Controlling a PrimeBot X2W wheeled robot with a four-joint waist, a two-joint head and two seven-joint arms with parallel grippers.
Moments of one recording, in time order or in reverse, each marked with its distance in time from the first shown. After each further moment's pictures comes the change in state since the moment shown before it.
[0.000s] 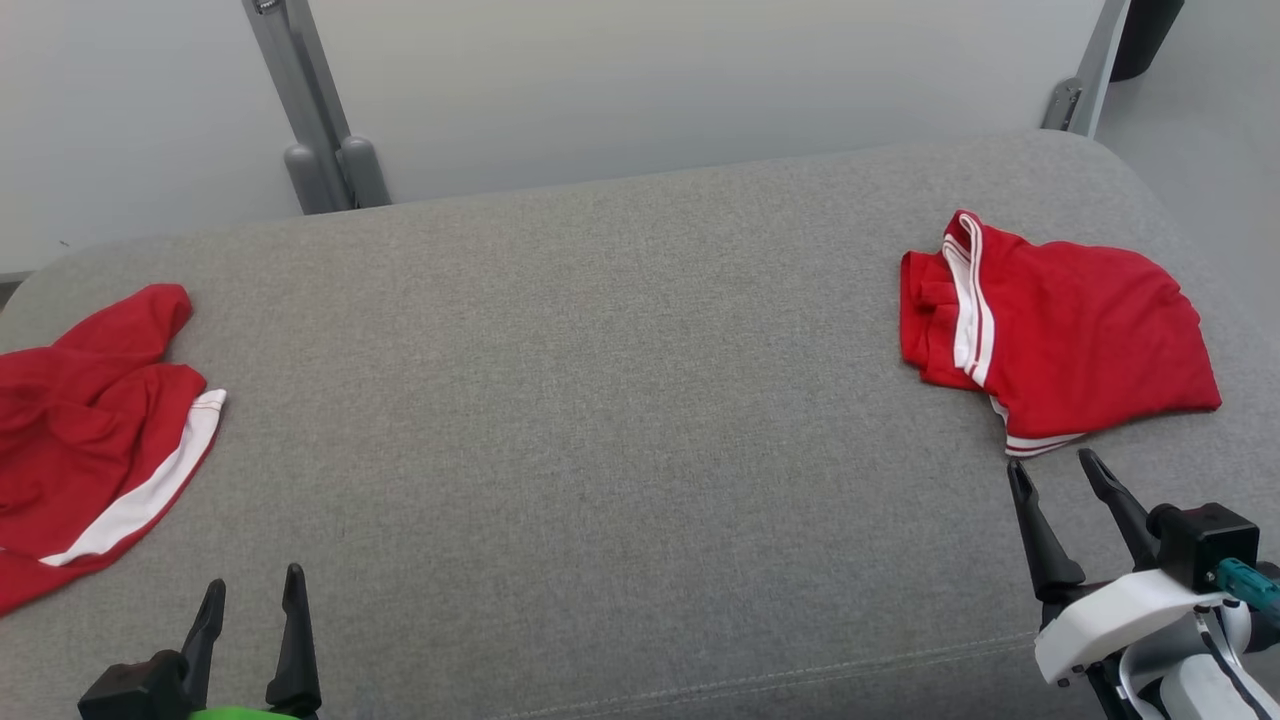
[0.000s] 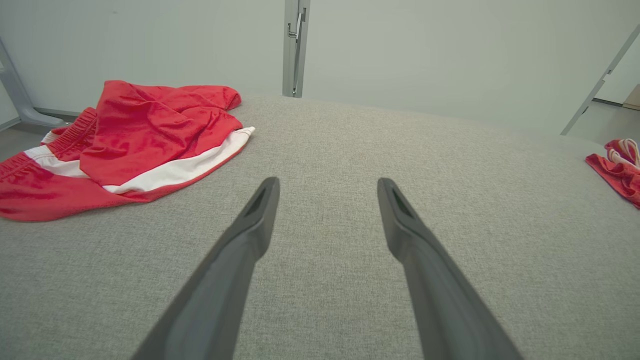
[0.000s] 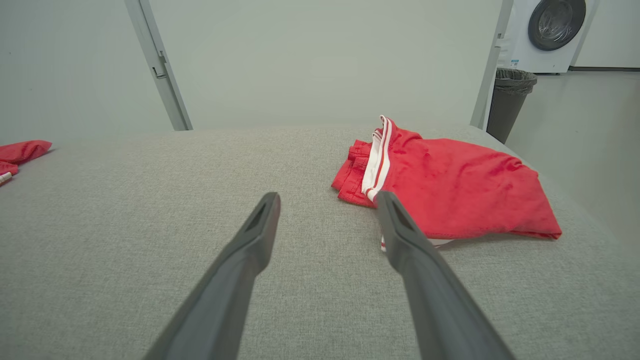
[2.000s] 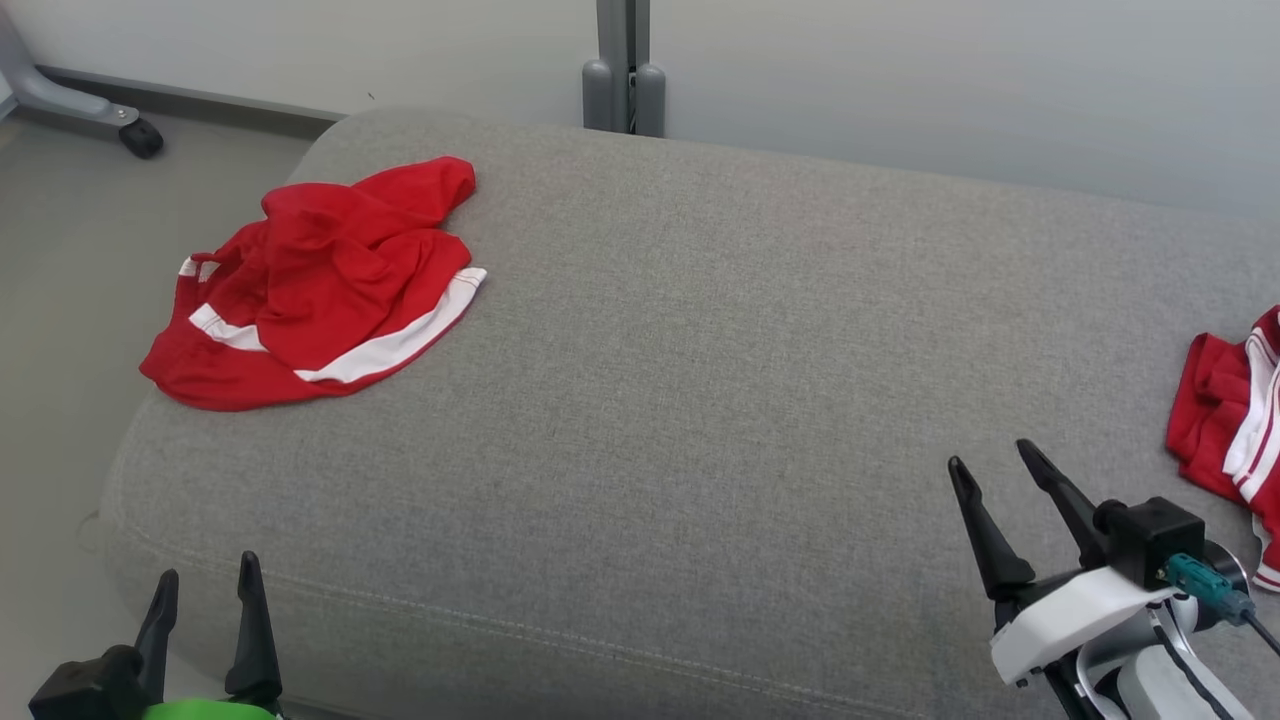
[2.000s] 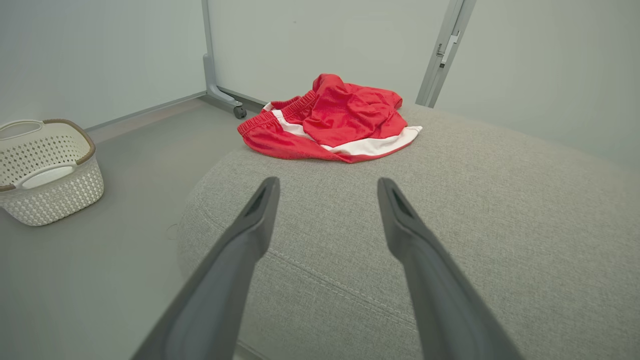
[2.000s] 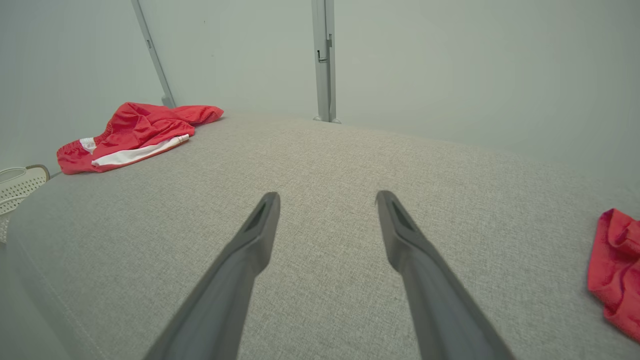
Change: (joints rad) left arm -0.004 0.000 0.070 -0.006 0.022 -0.011 0.000; right arm -0.017 0.070 -0.005 -0.007 -0.089 0.088 0.000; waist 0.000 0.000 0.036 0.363
